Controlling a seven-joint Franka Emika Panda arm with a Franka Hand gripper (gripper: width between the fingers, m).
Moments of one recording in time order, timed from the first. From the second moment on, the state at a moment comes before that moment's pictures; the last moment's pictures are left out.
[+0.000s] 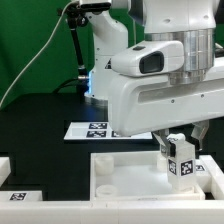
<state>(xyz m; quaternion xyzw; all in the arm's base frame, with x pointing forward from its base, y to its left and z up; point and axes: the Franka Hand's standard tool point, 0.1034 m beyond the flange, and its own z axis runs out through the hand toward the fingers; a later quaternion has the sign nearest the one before) 0.653 0.110 0.089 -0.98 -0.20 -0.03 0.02</state>
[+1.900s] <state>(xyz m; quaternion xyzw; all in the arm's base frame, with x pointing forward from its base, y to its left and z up) 0.653 0.106 0.086 -0.98 0.20 -0.02 0.03</state>
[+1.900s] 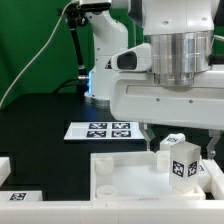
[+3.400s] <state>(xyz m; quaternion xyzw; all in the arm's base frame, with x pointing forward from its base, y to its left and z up) 0.647 0.117 0.080 -0.97 -0.26 -0.02 0.01</state>
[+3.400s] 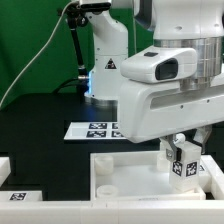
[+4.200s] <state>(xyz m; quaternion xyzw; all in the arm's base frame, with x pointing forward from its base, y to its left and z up) 0.646 0.119 0.078 -0.97 0.24 0.00 0.02</state>
